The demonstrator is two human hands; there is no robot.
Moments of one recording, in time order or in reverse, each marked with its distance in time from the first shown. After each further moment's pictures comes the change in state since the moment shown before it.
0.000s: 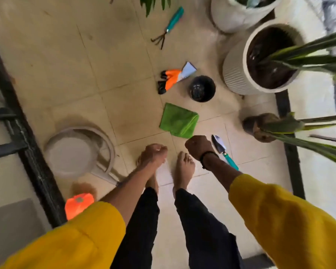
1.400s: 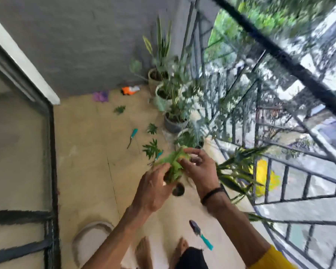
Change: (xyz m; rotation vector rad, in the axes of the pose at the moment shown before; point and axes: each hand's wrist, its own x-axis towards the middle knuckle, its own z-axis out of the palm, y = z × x) left_hand -0.509 0.212 -0.217 0.329 0.277 1.360; right_hand -0.502 -0.213 -0.274 0.956 0.318 -0.718
